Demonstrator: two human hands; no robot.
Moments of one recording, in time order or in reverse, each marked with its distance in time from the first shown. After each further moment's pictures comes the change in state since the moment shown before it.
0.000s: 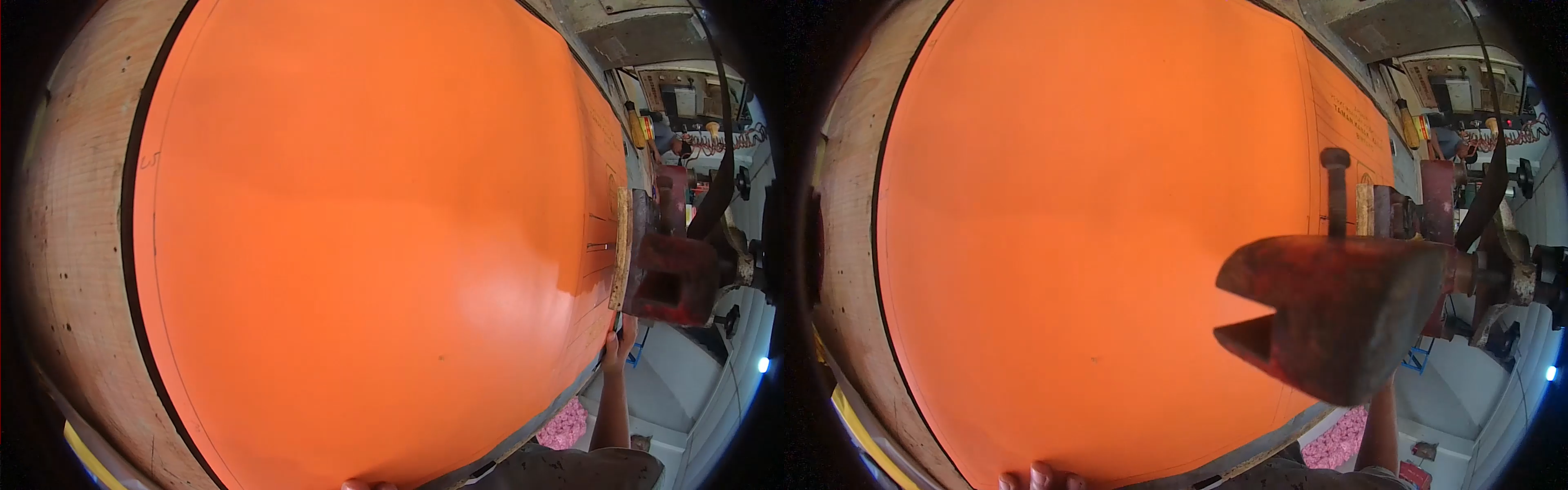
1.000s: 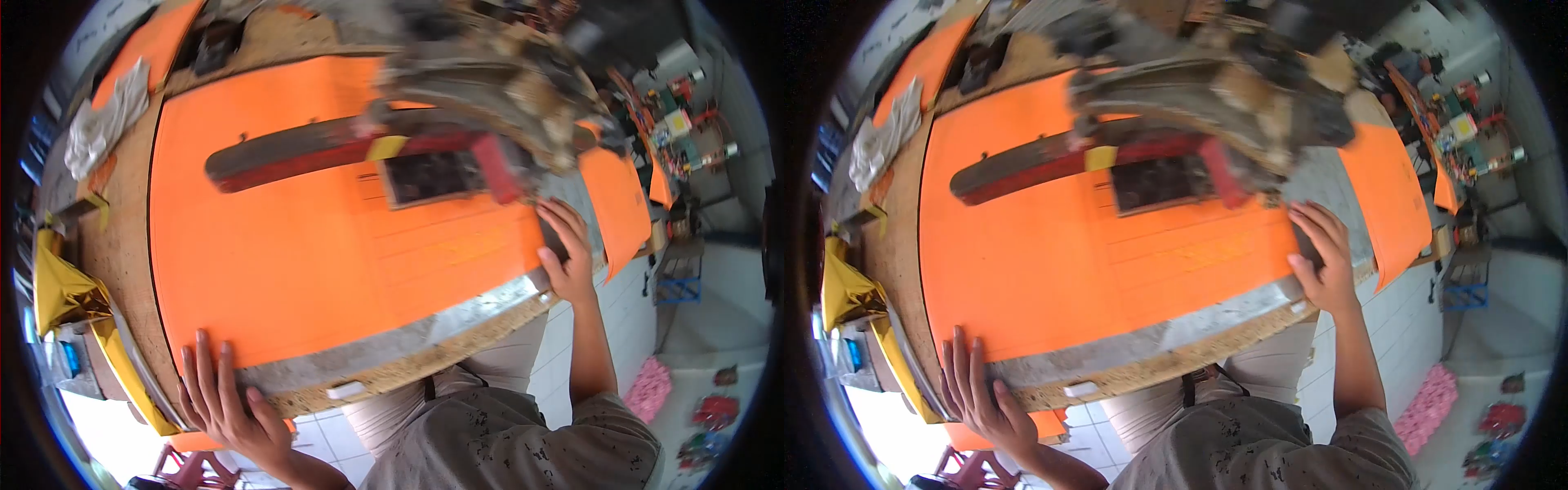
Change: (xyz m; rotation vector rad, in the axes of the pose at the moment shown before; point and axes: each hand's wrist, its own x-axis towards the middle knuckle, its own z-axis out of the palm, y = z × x) left_hand 0.041 0.039 0.016 -0.101 0.305 -0.487; right_hand 0.083 -0.098 0.004 0.226 0.166 -0.054
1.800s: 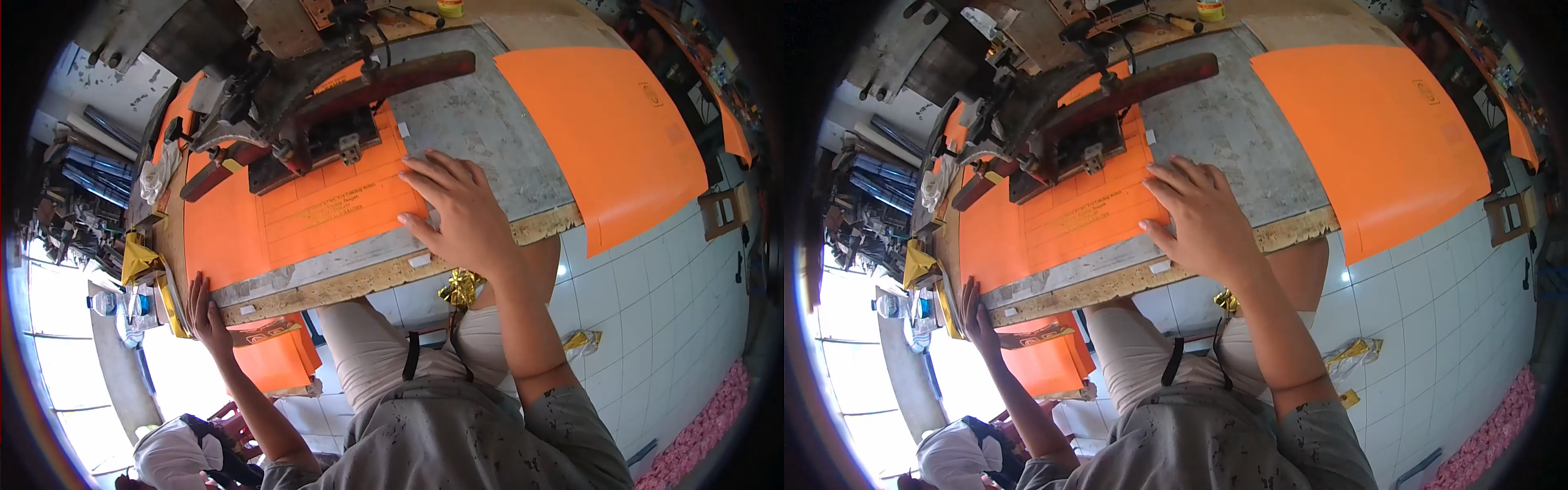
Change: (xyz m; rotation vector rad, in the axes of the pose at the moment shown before) left_hand 0.000 -0.020 0.014 -0.225 0.067 0.144; right_hand -0.020 0.031 0.019 0.224 0.113 -0.112
